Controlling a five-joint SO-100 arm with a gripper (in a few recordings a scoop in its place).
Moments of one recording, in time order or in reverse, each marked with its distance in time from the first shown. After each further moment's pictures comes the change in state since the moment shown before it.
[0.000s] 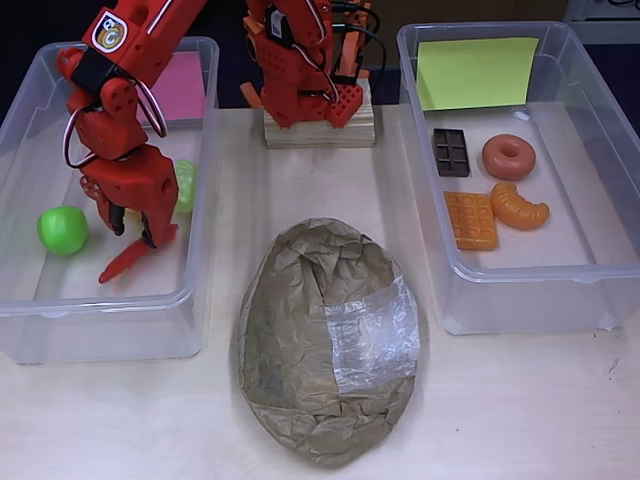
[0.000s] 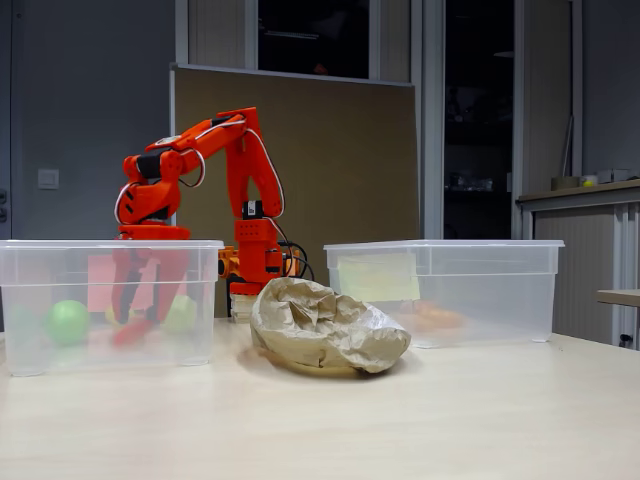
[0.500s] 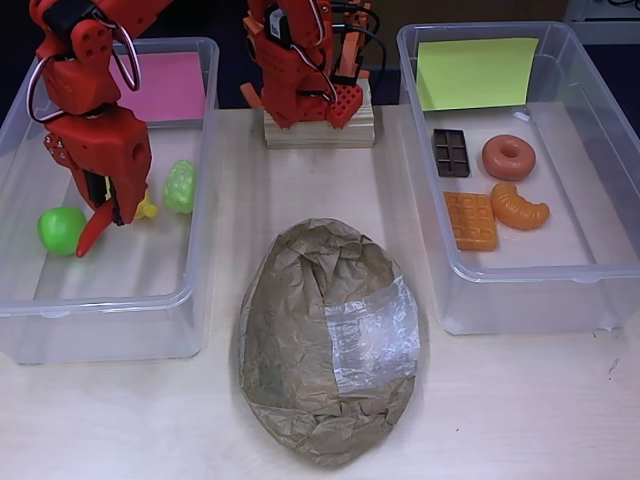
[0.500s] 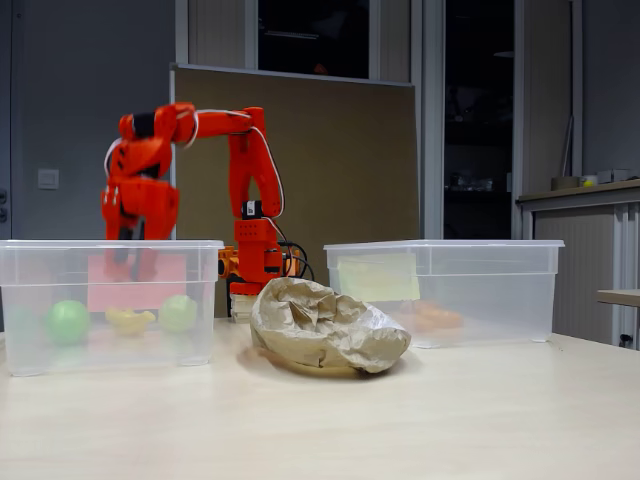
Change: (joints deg) arm 1.8 6.6 -8.2 8.9 -0.4
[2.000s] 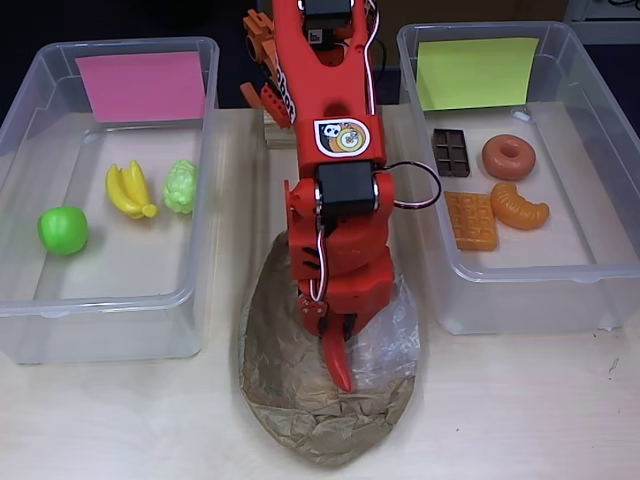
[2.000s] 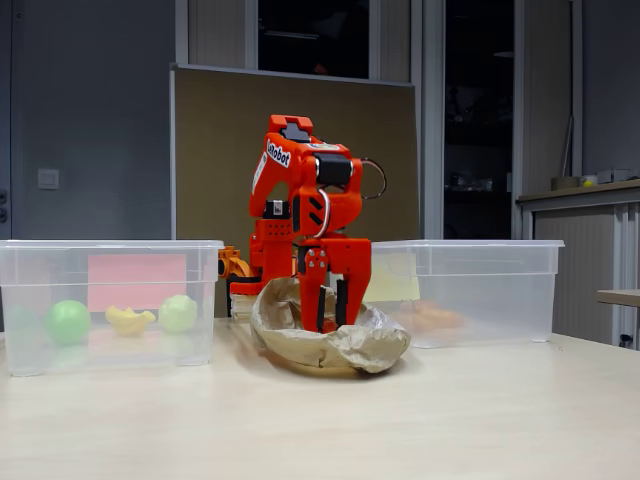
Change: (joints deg) arm -49.6 -27.4 -24.5 5.4 24.7
